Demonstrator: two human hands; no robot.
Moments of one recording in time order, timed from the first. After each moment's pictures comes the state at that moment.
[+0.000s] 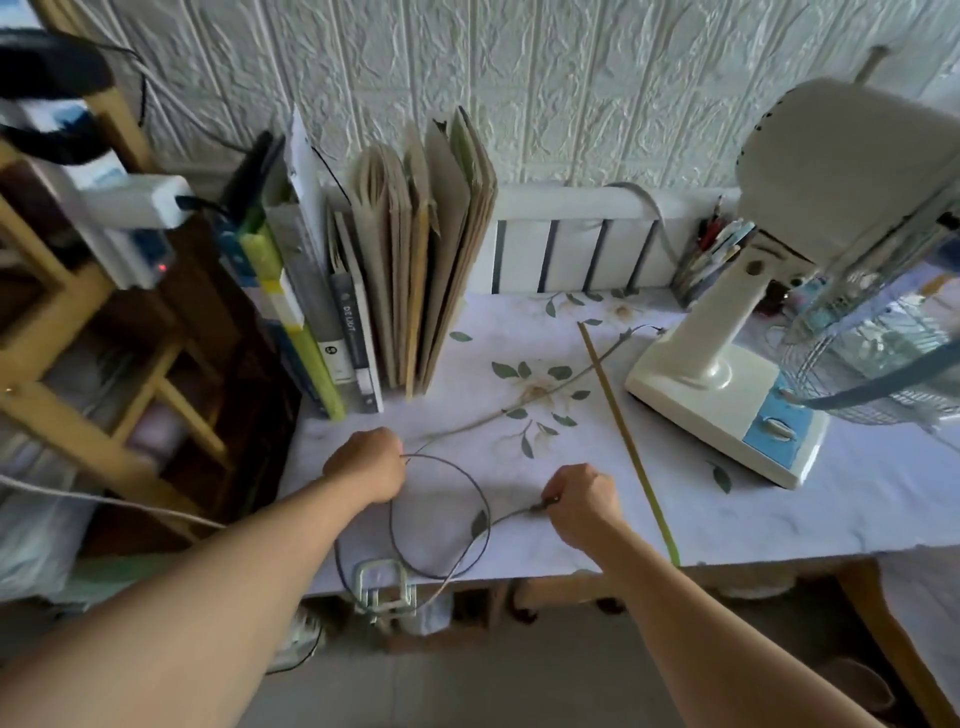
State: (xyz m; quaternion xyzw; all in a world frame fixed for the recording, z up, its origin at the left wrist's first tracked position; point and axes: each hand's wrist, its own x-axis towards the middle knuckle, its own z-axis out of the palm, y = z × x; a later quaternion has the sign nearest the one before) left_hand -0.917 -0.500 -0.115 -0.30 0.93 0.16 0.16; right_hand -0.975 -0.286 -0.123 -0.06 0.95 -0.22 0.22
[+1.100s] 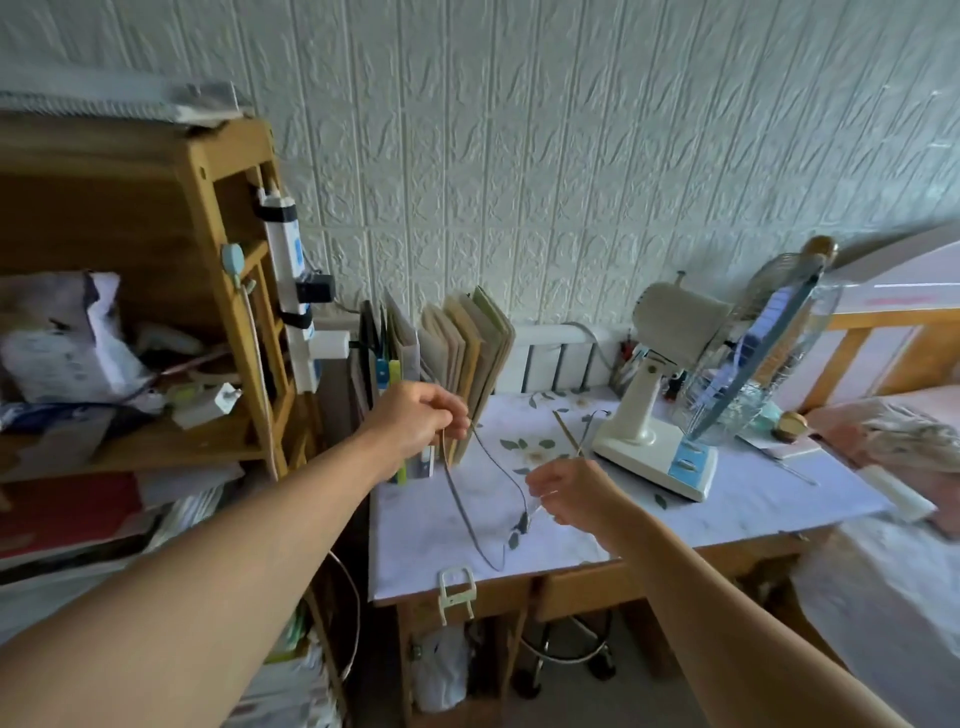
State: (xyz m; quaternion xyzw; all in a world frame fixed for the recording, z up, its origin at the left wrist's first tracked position) left_hand -0.763 -0.498 0.123 -0.15 0.79 0.60 -0.07; right_hand -0.808 -0.307 0.070 -0.08 0.88 -0.42 0.19
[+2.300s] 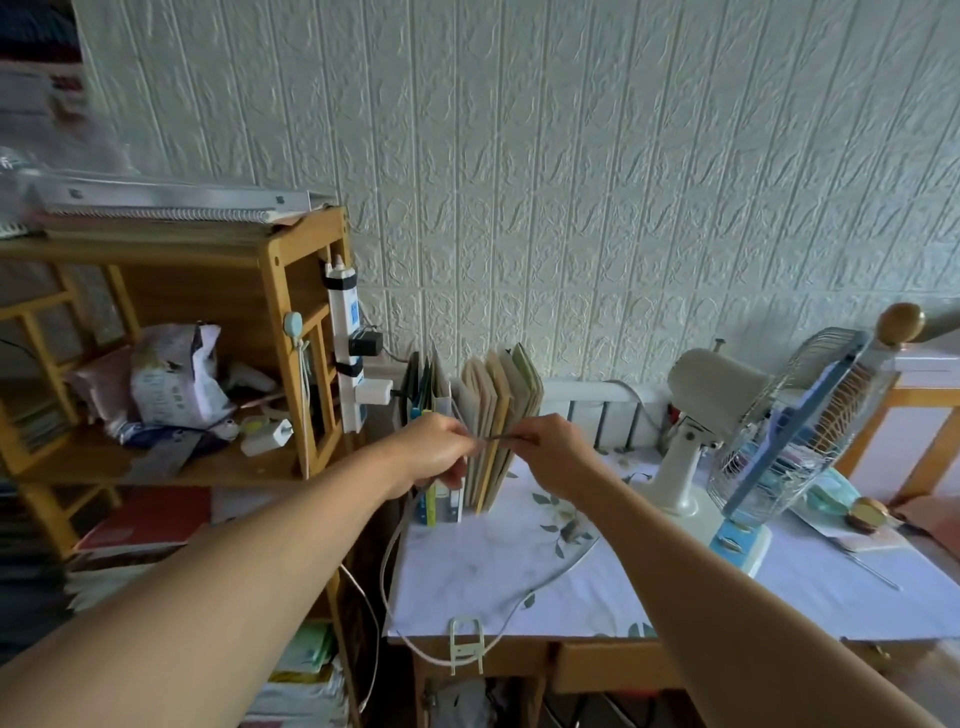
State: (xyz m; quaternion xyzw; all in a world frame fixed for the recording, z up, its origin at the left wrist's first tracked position) left_hand -0.741 -0.458 0.190 -0.21 0.85 0.48 0.01; right_hand -0.833 -0.329 0.163 -0.33 0.88 -0.34 0.03
